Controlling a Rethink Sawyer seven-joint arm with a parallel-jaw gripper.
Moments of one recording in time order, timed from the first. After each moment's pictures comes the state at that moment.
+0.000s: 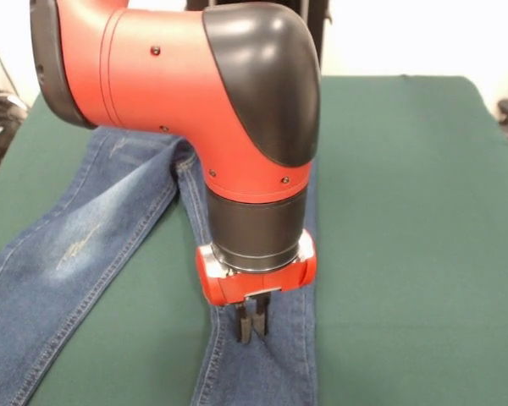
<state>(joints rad) -0.23 -0.13 0.09 0.80 -0.08 0.78 1.28</state>
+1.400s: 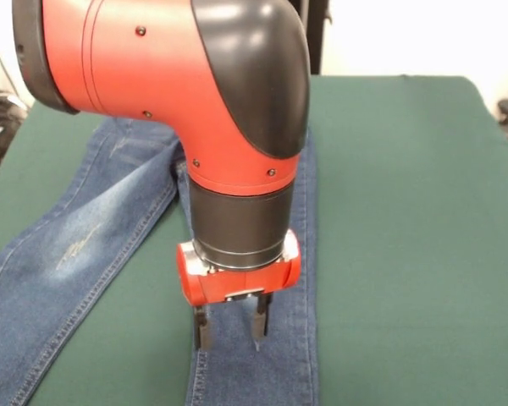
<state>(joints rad) -0.23 -0.14 0.06 0.78 -0.09 0.77 1.28</state>
